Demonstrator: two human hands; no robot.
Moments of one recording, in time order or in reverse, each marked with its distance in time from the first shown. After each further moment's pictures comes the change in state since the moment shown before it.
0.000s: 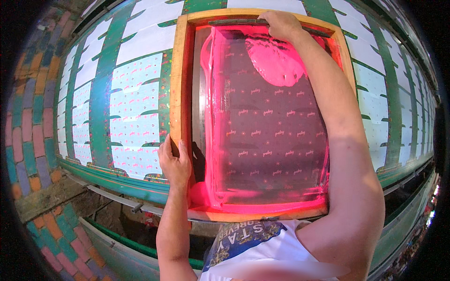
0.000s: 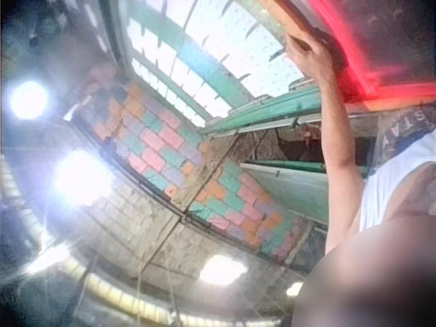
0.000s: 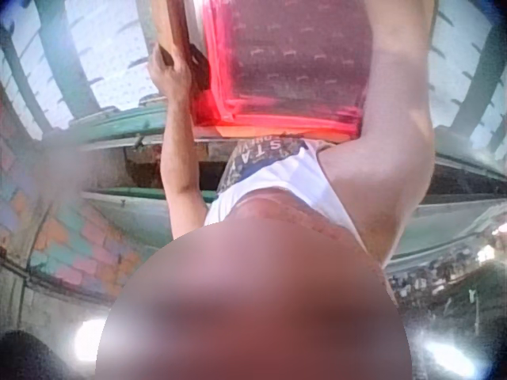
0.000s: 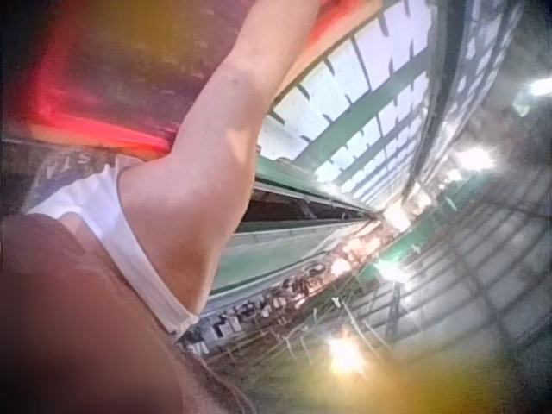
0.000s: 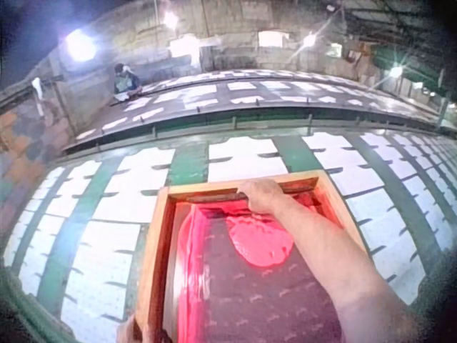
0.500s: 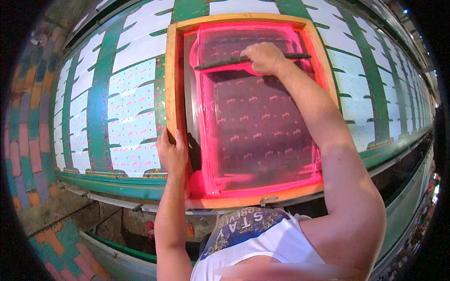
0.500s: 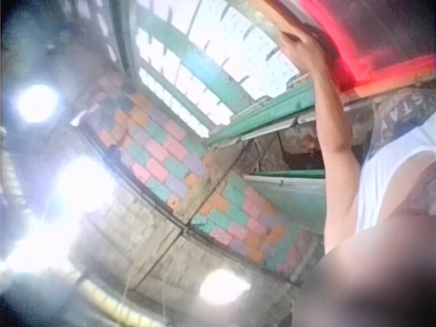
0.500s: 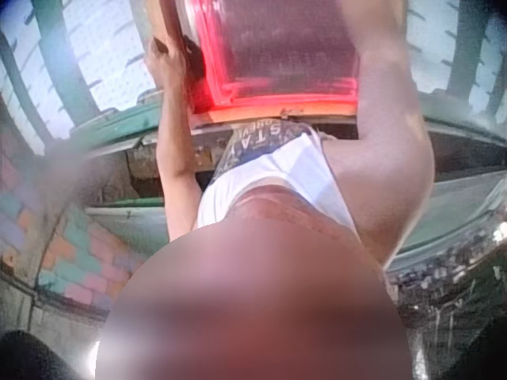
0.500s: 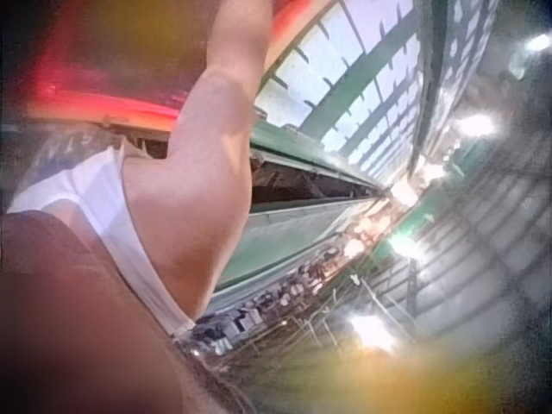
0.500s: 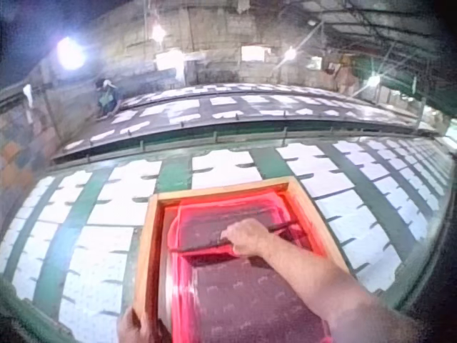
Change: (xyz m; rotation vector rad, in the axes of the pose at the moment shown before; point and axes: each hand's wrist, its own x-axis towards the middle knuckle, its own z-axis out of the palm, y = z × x) left_hand 0.002 -0.010 0.005 -0.004 0.046 0.086; right_hand -0.127 -0.078 -0.032 -0.005 -0.173 -0.114
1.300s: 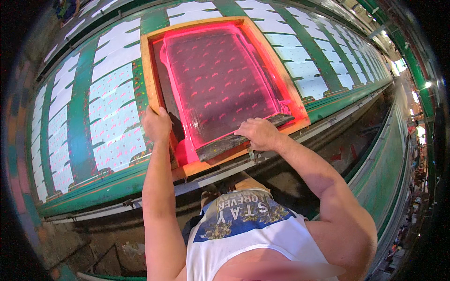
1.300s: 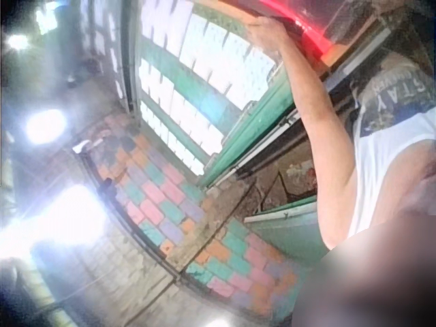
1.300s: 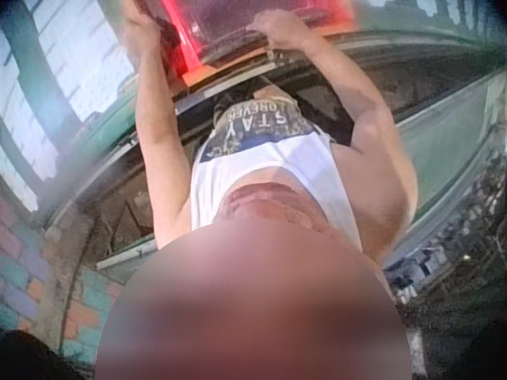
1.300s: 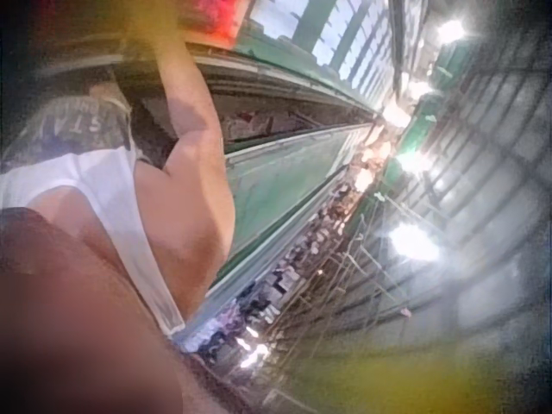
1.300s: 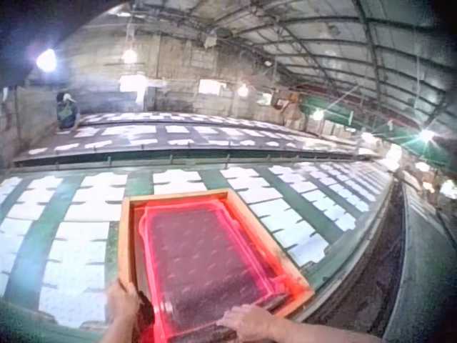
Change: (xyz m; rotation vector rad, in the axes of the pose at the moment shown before) left_hand 0.006 0.005 -0.011 -0.013 -0.153 -0.038; right_hand -0.337 -0.248 0.035 0.054 -0.022 -0.023
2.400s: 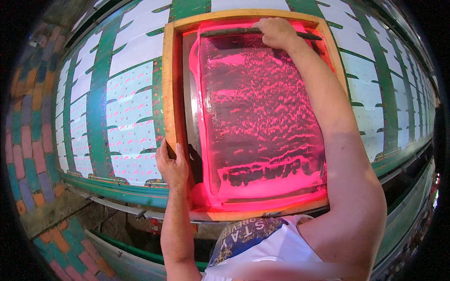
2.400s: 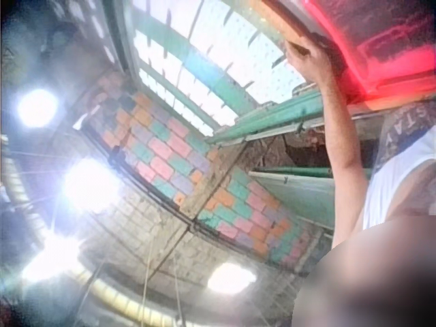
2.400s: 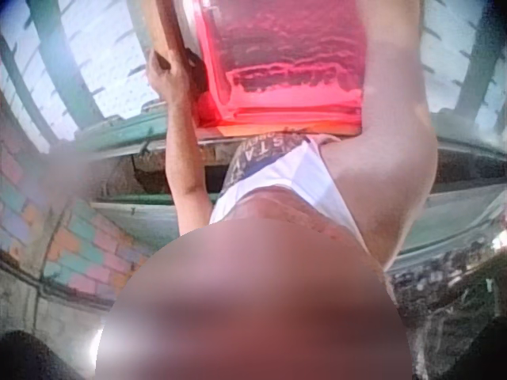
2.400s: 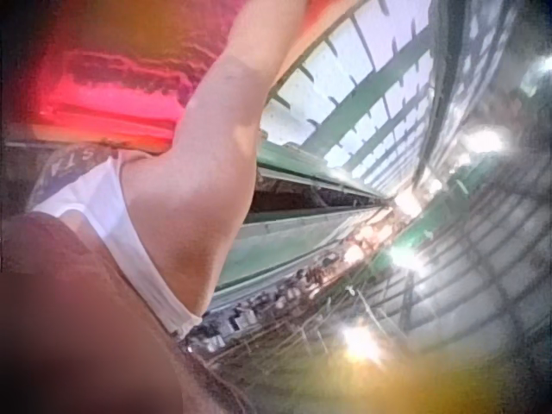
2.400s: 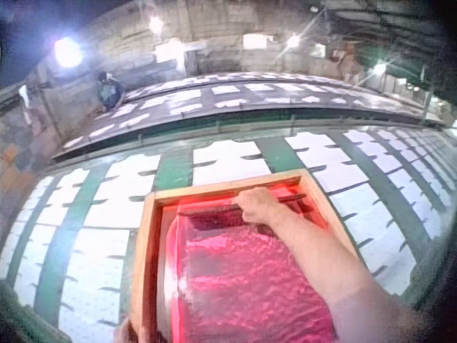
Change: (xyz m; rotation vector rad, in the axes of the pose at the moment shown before) left_hand -0.006 -0.002 0.012 -0.041 0.131 -0.043; right_hand 0.403 0.344 -0.058 -0.167 0.130 0.116
